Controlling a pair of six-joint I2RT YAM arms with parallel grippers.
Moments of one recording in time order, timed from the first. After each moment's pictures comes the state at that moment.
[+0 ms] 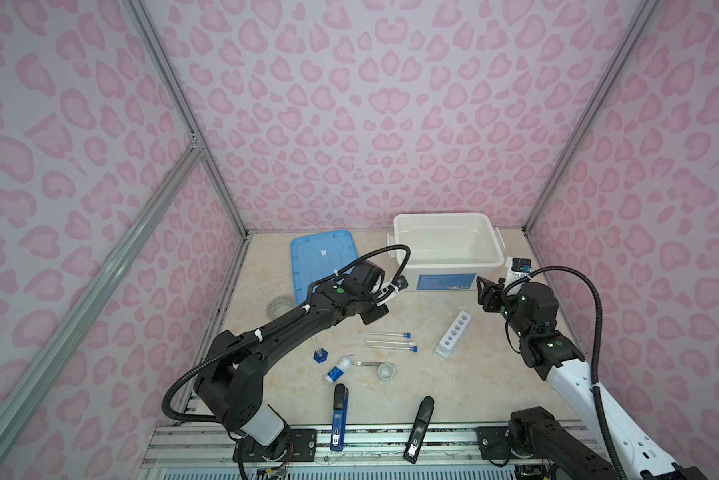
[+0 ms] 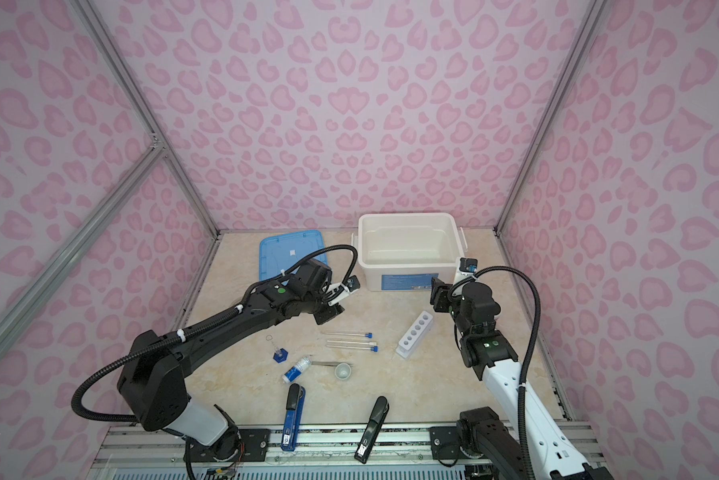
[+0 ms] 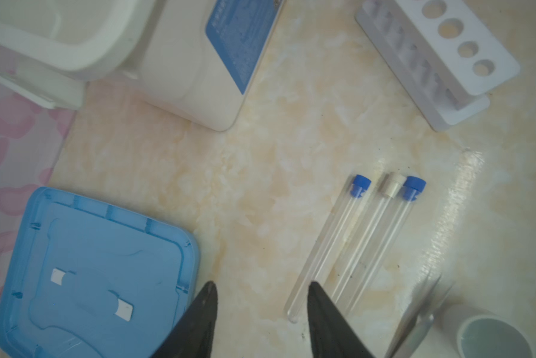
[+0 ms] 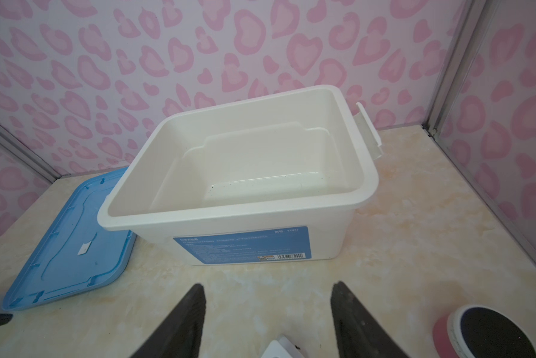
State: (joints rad) left arm -0.72 1.60 1.23 -0.58 0.05 0.52; right arm 0.18 0.89 0.64 -0.07 0.03 0.25
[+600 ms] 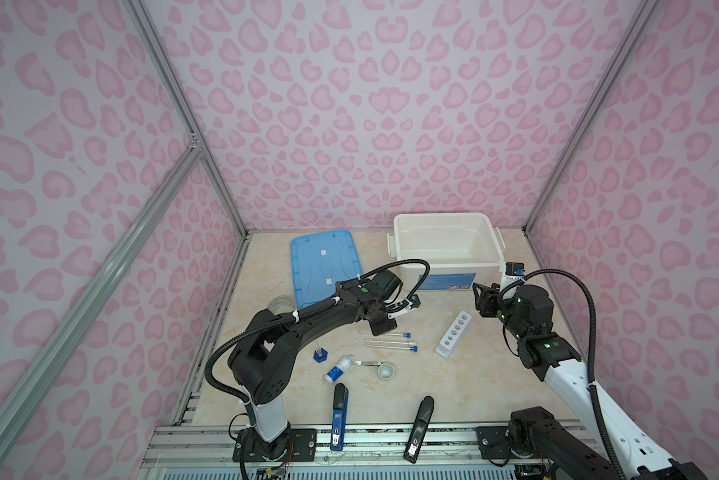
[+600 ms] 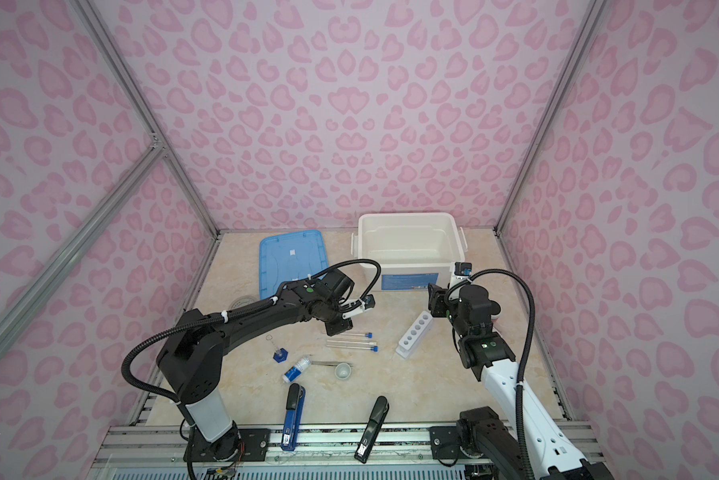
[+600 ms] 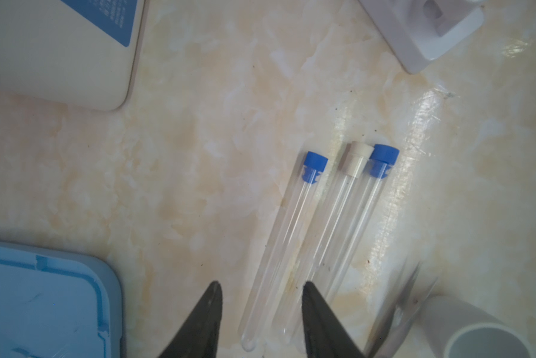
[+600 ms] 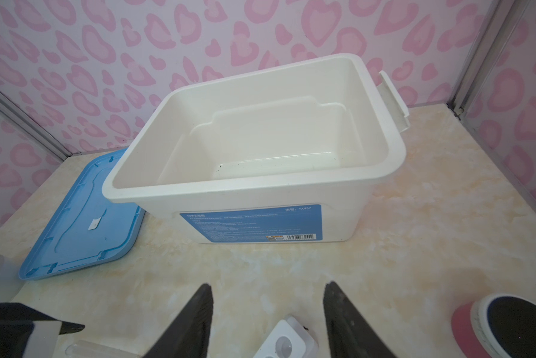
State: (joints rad) left arm -0.77 1.80 1.30 -0.66 0.07 0.56; right arm 0.19 0.89 0.60 -0.08 -0.01 0.25
